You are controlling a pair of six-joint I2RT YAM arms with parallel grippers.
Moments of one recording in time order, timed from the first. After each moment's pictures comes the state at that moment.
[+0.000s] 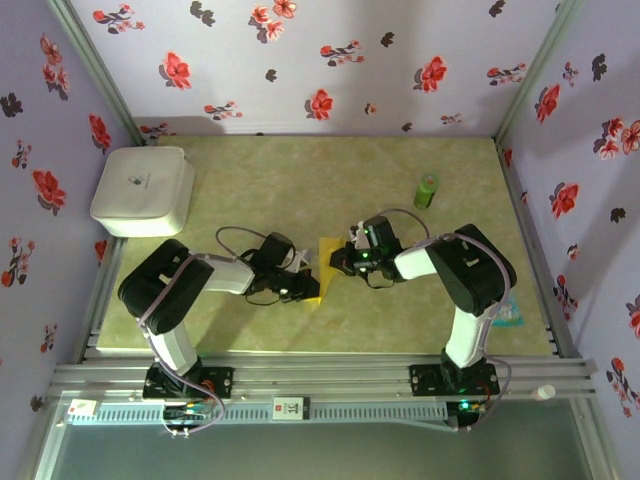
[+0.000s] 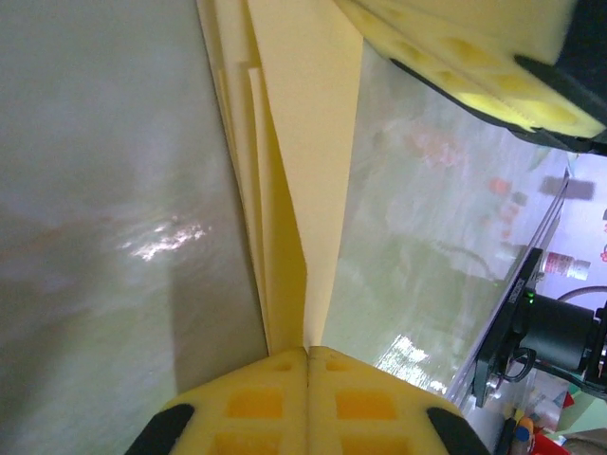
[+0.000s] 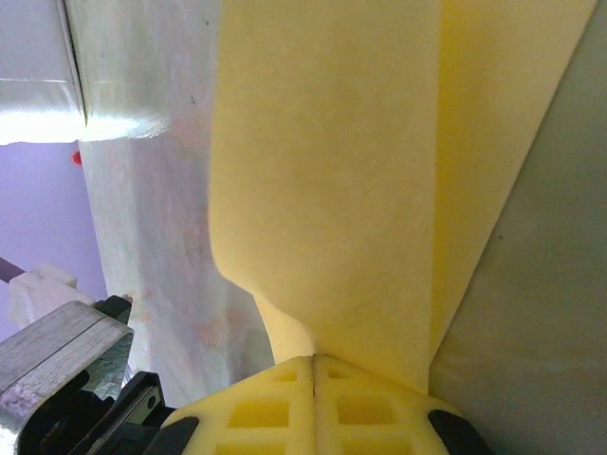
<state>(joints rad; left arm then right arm) -0.71 1.76 0.68 0.13 0.67 -0.75 0.54 1.85 0.71 0.37 -0.63 0.92</state>
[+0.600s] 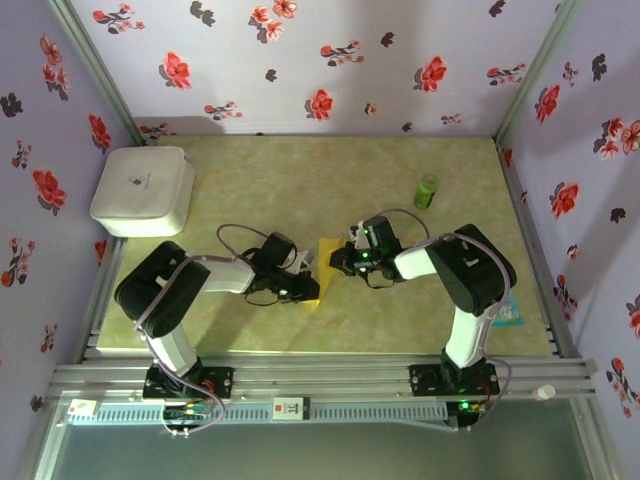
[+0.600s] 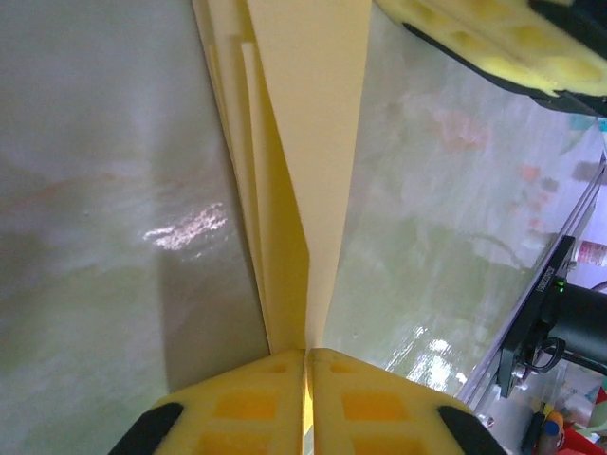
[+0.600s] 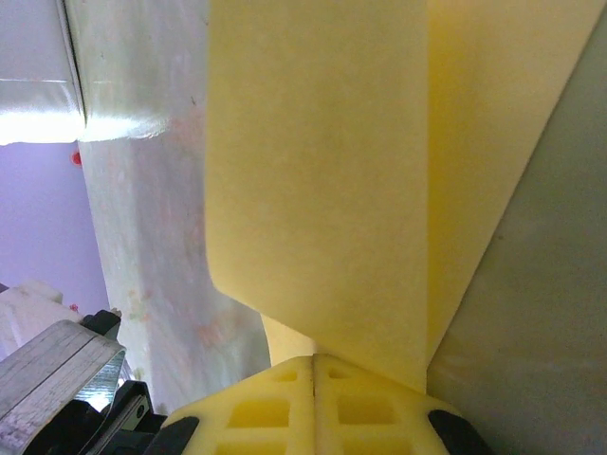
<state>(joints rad) -0.72 1.73 0.70 0.03 0.63 -0.70 0.54 1.85 0.71 0.37 -0.63 0.92</state>
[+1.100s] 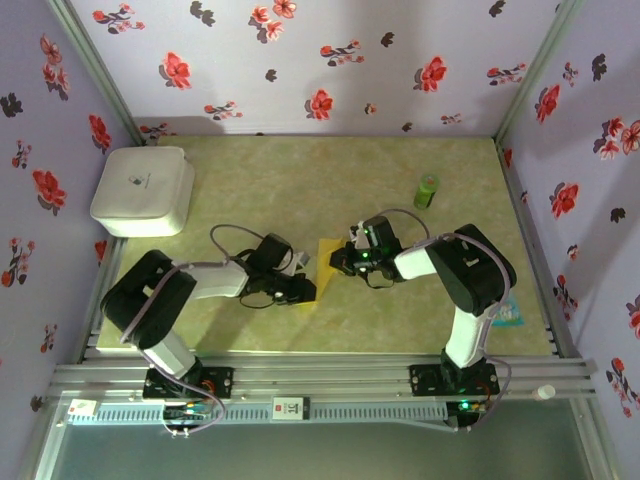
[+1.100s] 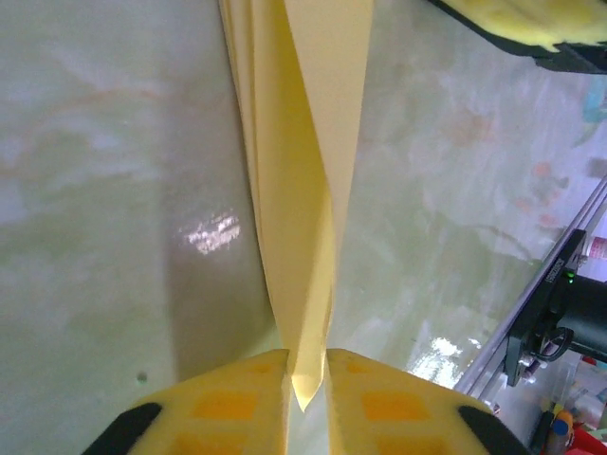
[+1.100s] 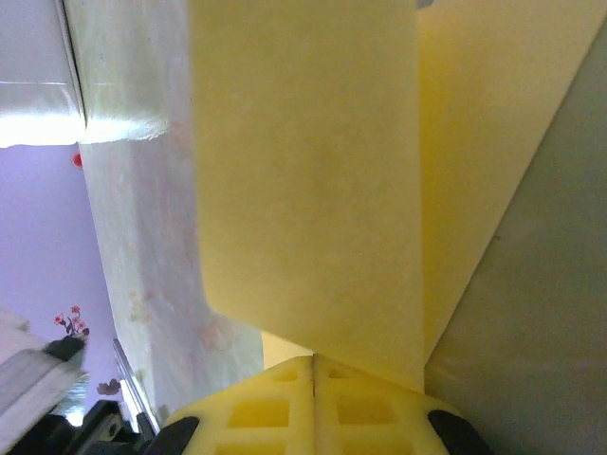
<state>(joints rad) -0.73 1.62 0.67 -0.05 0.59 -0.70 0.54 1.85 0.71 0.37 -0.63 0.93</state>
